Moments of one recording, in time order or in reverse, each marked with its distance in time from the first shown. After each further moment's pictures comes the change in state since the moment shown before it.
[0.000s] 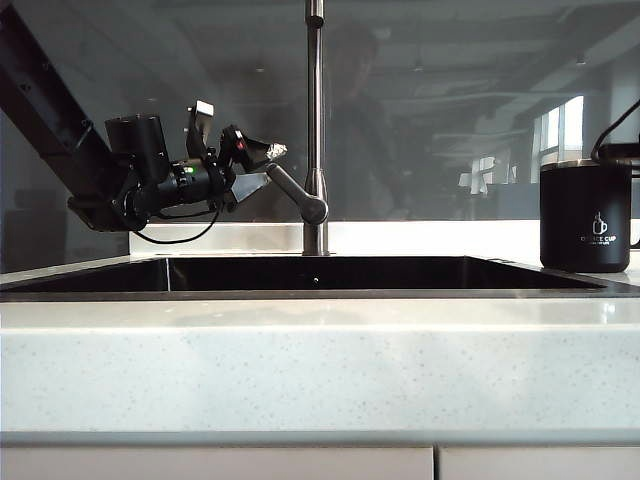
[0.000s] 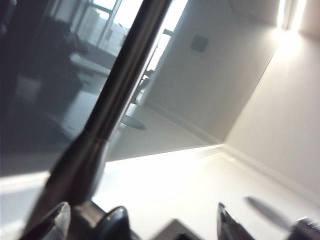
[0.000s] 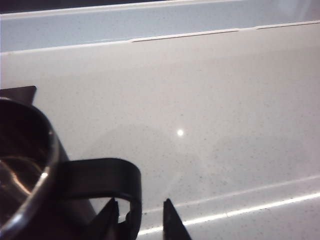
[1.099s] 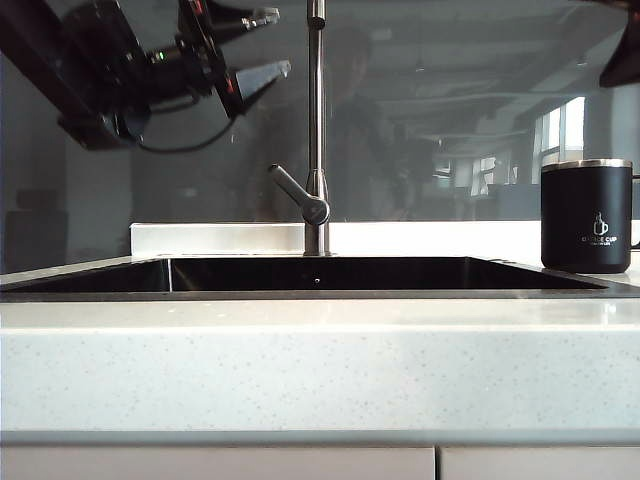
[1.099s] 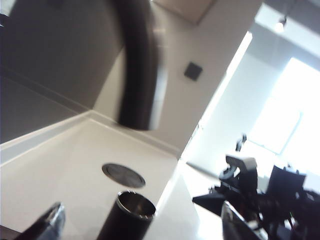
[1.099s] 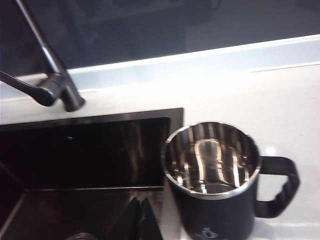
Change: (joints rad) left arm -0.003 -0.205 -0.003 0.366 0.425 -0.587; right arm 0.204 -0.472 0.000 -0.373 -0.144 0.144
